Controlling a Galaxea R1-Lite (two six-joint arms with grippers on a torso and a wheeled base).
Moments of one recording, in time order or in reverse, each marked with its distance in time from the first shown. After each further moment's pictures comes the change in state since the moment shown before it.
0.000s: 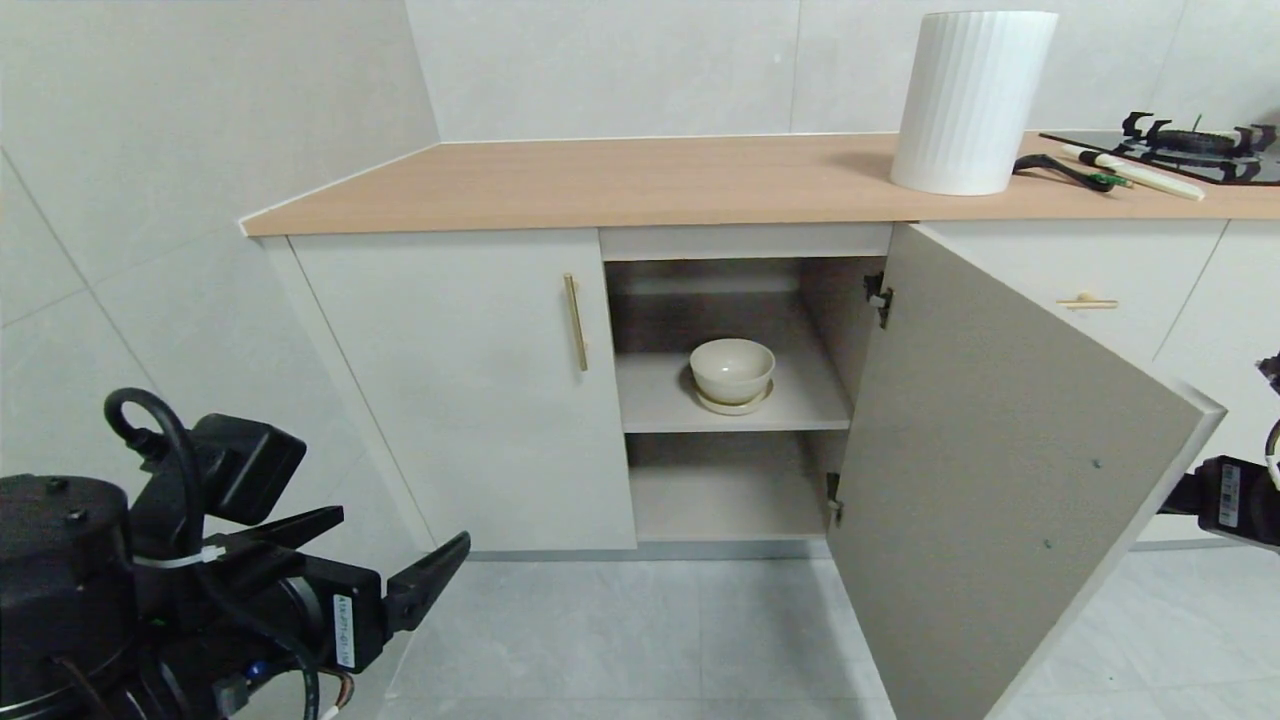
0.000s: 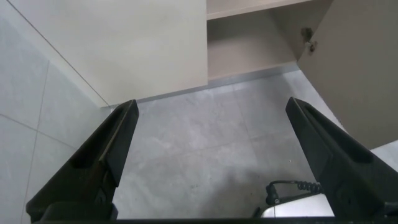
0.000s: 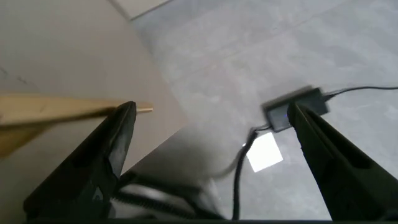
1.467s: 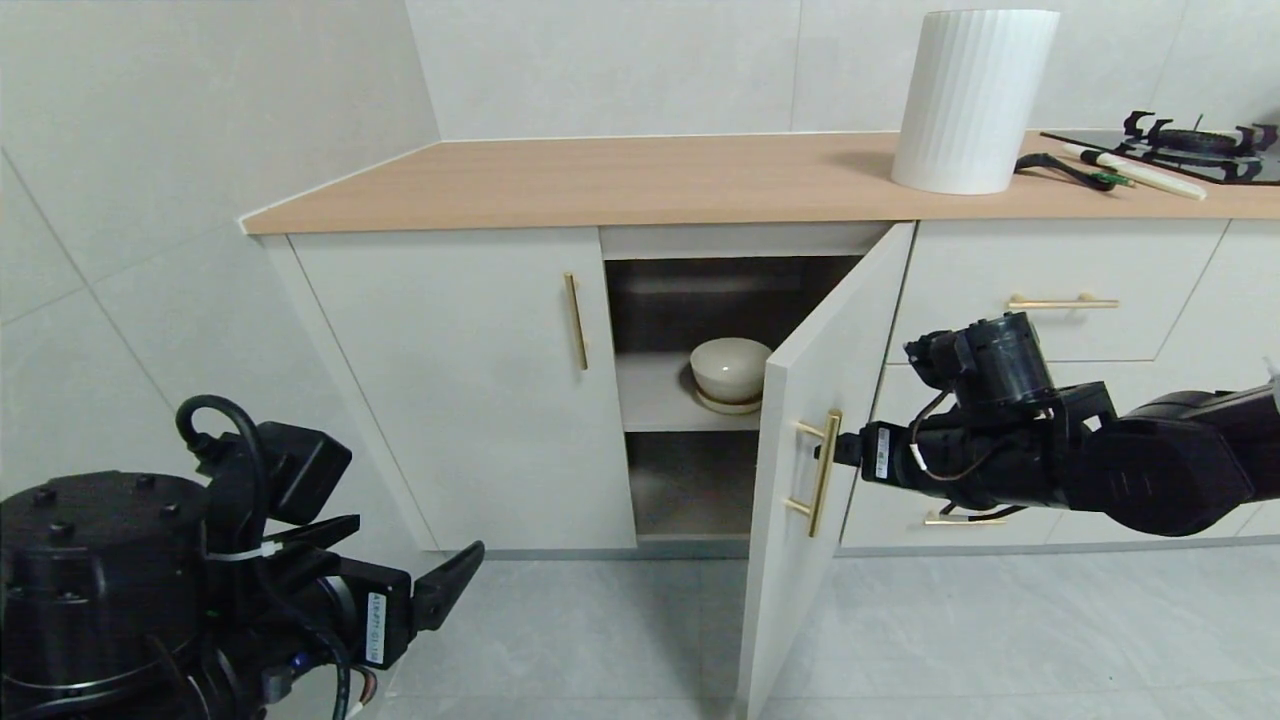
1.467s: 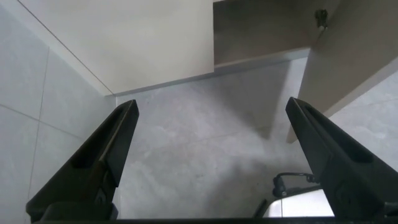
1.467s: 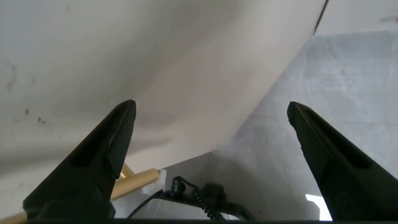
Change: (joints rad) left arm 0.000 0.076 -0.008 0.001 0.026 -0.002; right arm 0.441 0.457 -0.163 -0.496 0.169 0.119
